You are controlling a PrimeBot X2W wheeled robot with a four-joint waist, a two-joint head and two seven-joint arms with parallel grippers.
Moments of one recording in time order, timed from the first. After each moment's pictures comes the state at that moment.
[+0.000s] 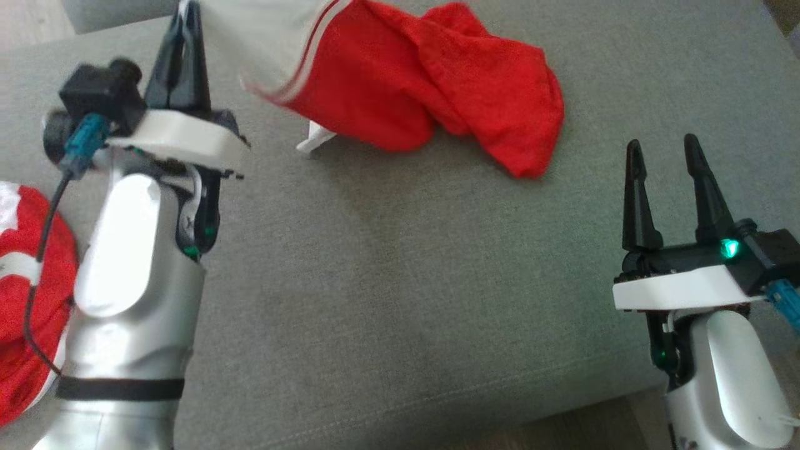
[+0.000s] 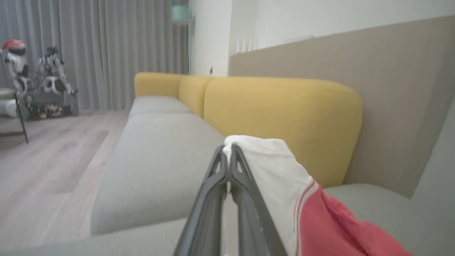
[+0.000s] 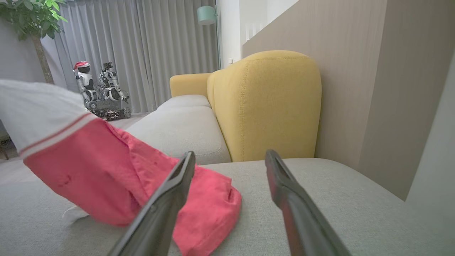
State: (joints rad) left arm -0.67 0.10 -0.20 0.44 -0.23 0.01 -0.25; right arm -0.22 -0.05 0.02 0.14 0.11 0.12 -0.25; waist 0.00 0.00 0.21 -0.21
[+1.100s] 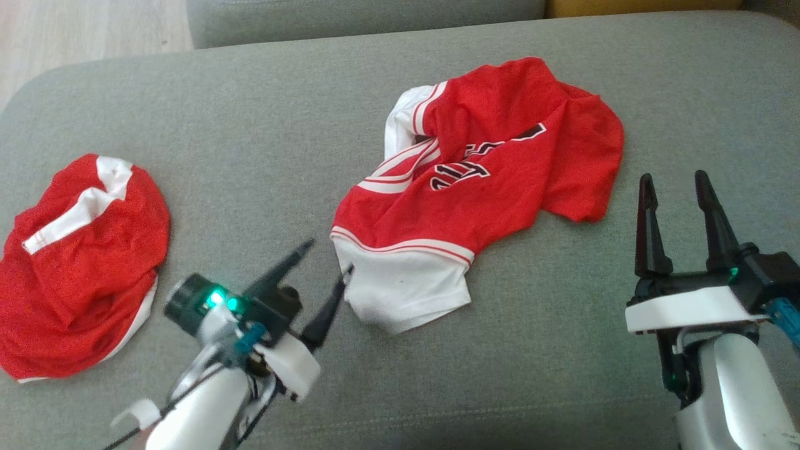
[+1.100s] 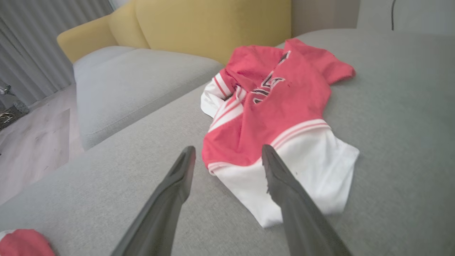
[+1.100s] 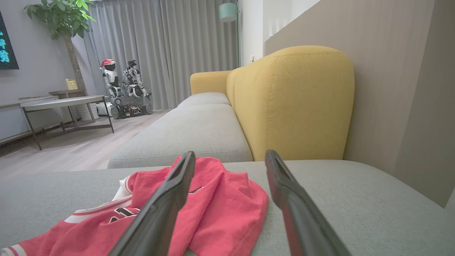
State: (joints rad) left arm -0.29 0.27 -0.63 0.36 -0.05 -0.07 -0.26; right arm -0.18 -0.04 -0.04 0.21 0.08 0.12 -0.25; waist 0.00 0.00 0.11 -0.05
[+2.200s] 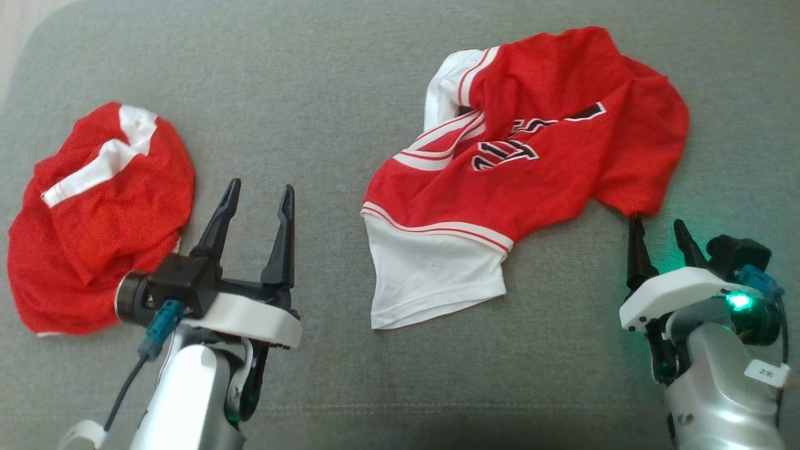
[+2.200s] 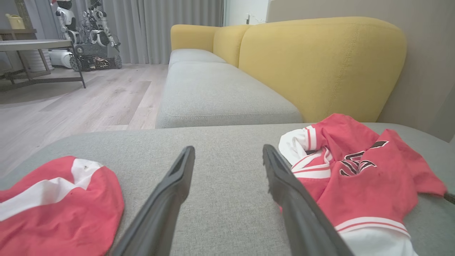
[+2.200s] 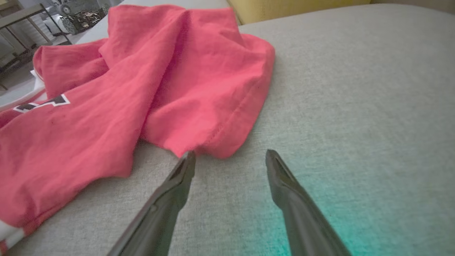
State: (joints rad) left arm -0.19 0.07 -0.24 0.15 -0.15 -0.01 -0.26; right arm -0.38 -0.04 -0.15 0.73 0.12 0.12 -0.15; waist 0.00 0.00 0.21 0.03
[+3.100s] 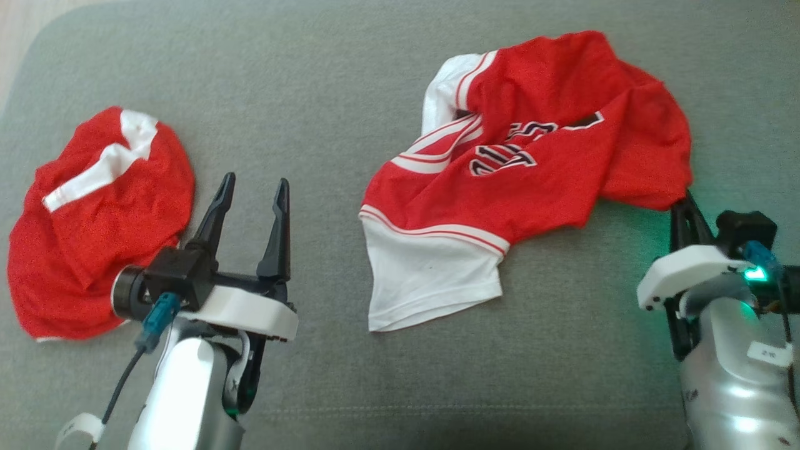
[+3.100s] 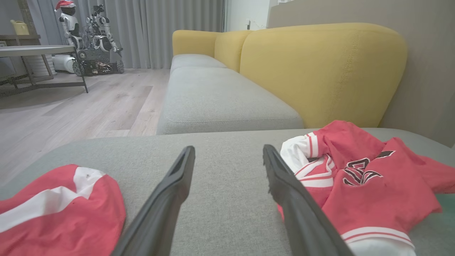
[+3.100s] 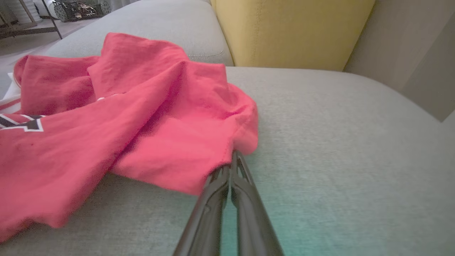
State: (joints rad) left arm -0.21 0.05 -0.21 0.17 -0.13 -0.03 -0.26; right arm -0.49 -0.05 -0.29 0.83 -0.18 0.12 -0.24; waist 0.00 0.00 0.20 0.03
